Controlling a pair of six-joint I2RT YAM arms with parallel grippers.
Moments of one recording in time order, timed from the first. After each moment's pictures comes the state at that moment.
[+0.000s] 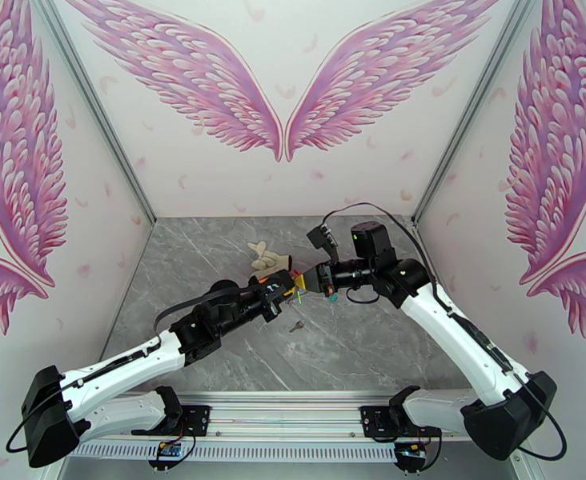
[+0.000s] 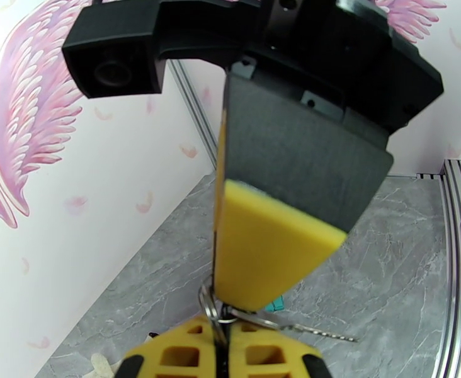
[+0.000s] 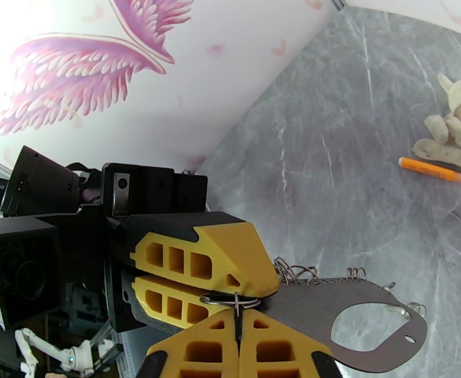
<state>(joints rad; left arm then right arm) -0.92 1.13 0.80 0.23 0.03 0.35 0.48 1.26 1.30 -0.67 -0.85 0.26</state>
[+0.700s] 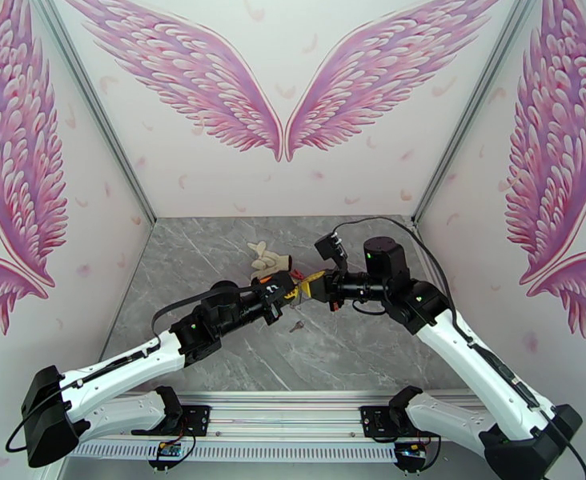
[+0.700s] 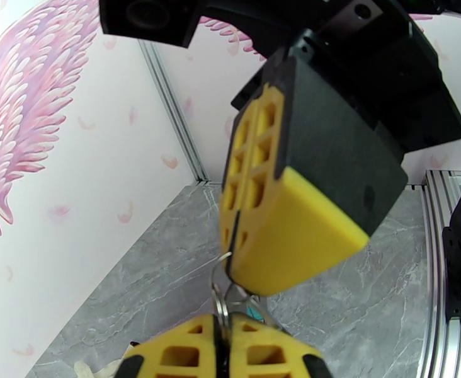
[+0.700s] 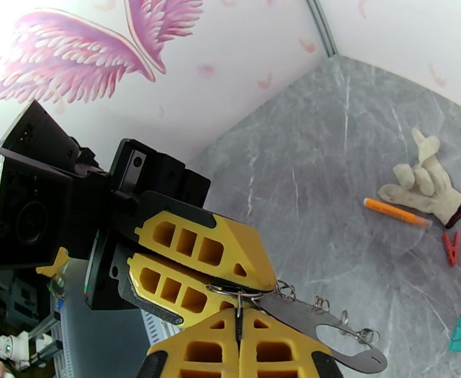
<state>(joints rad) -0.92 1.12 0.80 0.24 0.09 0.30 0.53 1.07 1.14 -0.53 -0.69 0.13</state>
